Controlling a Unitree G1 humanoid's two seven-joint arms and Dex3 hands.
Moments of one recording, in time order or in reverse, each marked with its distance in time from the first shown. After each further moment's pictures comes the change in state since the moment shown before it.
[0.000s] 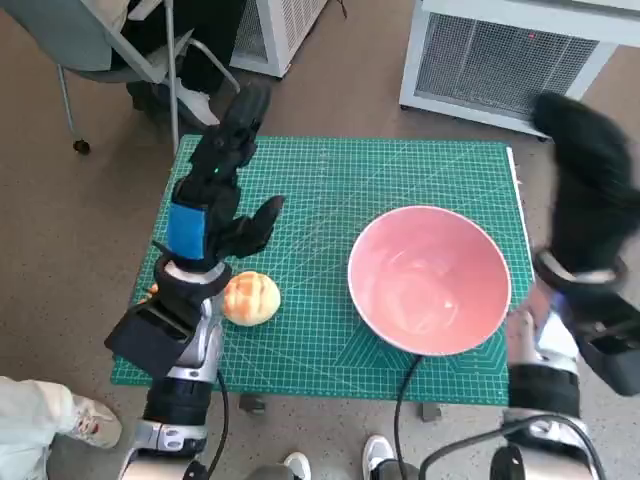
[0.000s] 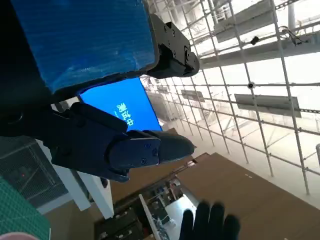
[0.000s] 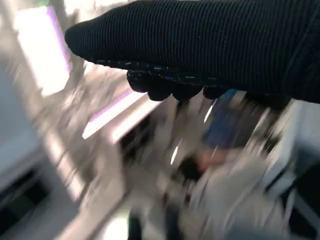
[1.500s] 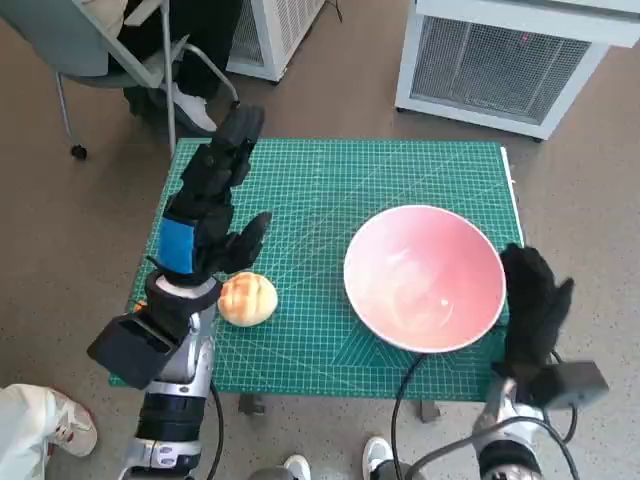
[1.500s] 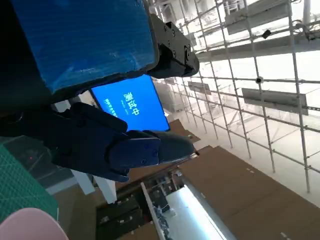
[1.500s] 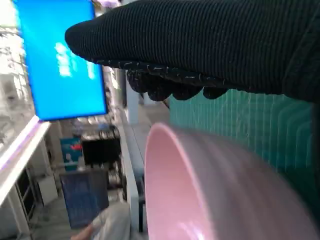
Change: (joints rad) left arm 0.058 0.016 0.013 -0.051 -0.066 0.063 -0.073; right arm 0.100 0.104 -0.080 0.566 -0.043 0.068 -0.119
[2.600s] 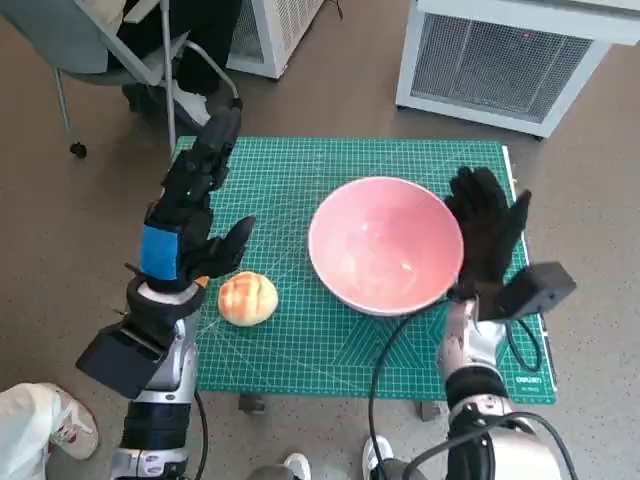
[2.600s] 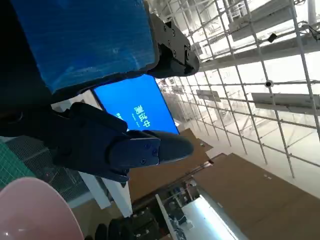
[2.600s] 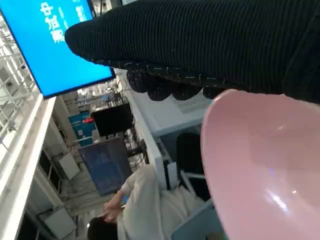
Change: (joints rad) left arm 0.054 0.052 0.024 -0.063 0.043 0.002 0.037; right arm -0.288 0.082 -0.016 0.064 -0.006 0.174 -0.064
